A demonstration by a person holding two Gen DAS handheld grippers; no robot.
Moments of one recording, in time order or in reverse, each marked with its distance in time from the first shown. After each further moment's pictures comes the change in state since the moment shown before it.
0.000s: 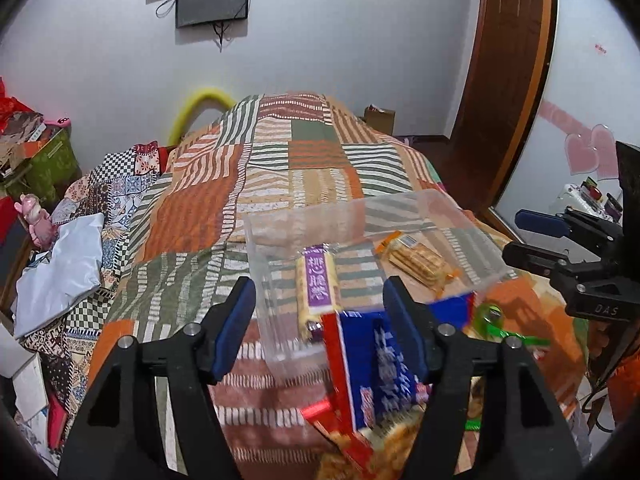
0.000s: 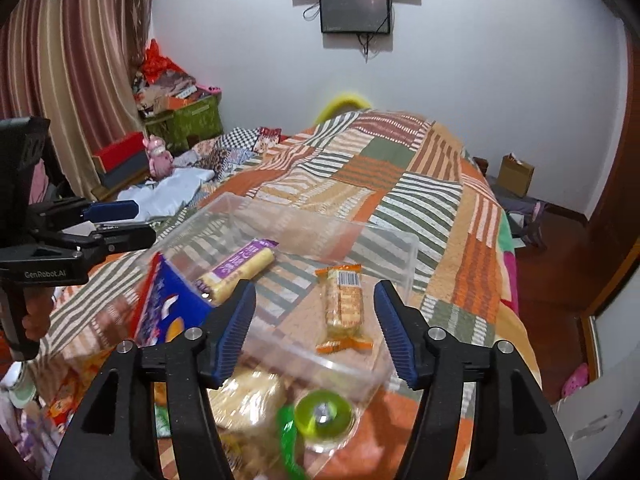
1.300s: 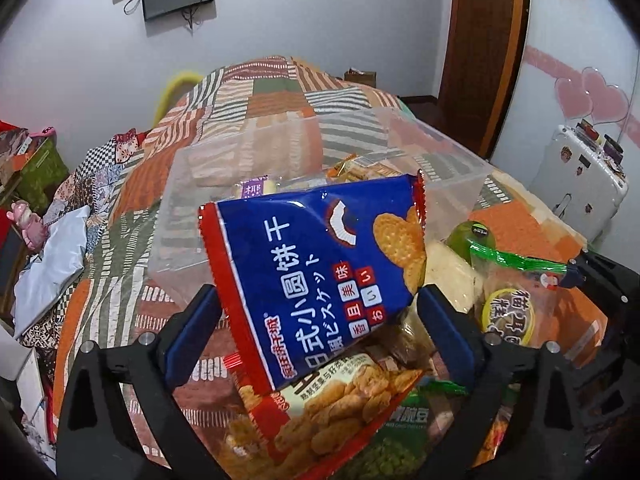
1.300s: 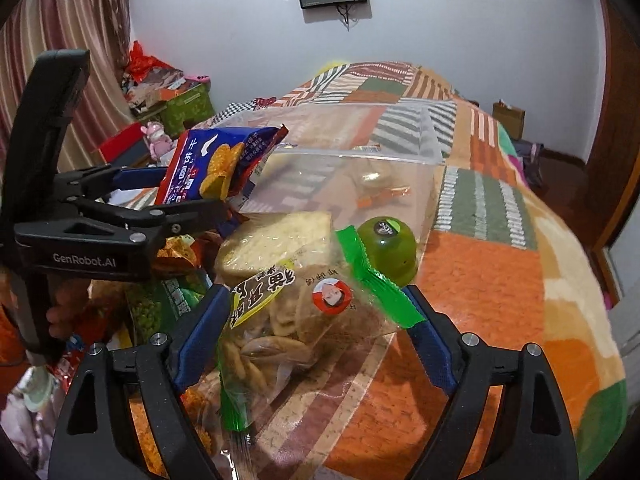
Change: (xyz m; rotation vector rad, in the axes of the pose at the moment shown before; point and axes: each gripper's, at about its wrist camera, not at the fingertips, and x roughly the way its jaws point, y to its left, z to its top) left arm 0.043 -0.060 -0.058 0.102 0.107 0.010; right arm 0.001 0.024 -0.107 0.142 0.057 0.020
